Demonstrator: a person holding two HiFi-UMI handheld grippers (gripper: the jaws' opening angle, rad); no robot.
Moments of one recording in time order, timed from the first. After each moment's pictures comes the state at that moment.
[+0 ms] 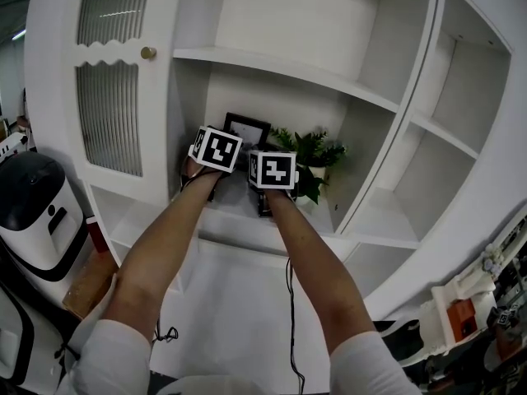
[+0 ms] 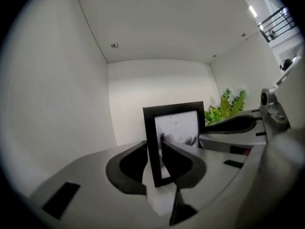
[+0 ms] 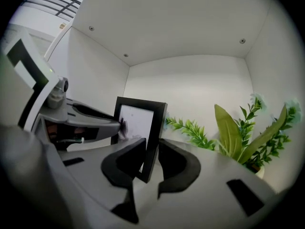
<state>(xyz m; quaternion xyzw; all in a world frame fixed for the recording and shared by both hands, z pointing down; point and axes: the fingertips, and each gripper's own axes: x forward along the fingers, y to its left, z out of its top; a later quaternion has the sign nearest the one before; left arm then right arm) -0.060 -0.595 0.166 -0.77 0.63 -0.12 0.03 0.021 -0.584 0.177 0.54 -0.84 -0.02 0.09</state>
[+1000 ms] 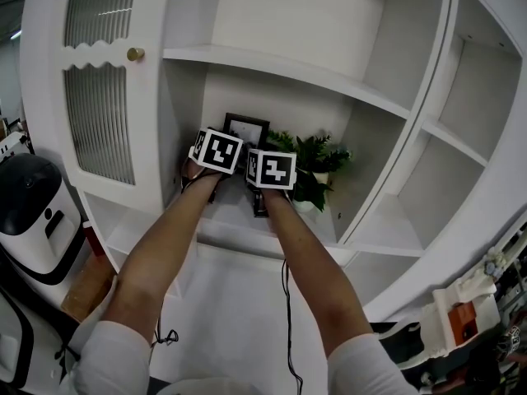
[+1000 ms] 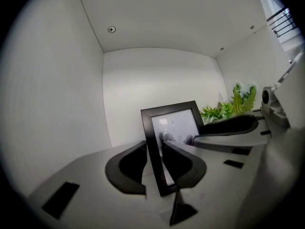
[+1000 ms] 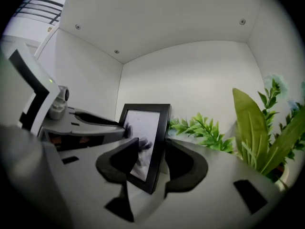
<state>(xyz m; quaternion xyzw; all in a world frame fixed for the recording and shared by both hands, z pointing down) -0.060 -0.629 0.168 -0.77 0.63 -0.12 0.03 0.012 -0.617 0.179 0.53 -0.85 0.00 0.07</state>
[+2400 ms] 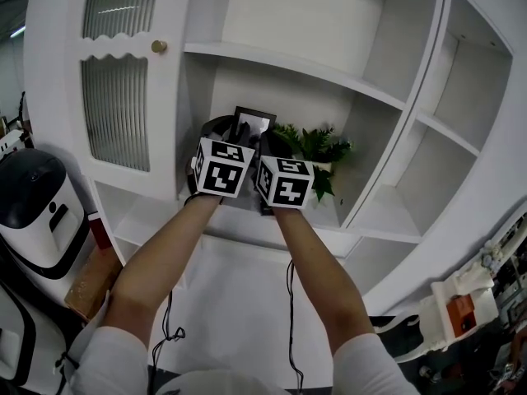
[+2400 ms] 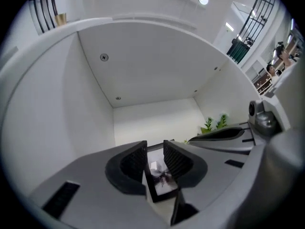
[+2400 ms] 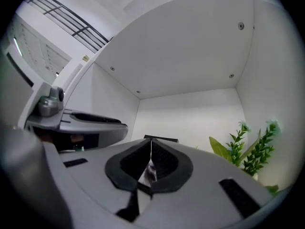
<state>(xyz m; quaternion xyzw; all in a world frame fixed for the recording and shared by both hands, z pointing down) -0.045 -0.528 0.114 -0.77 0.61 0.00 0.17 0.013 -0.534 0.133 0.51 -0.85 -0.11 -0.05</state>
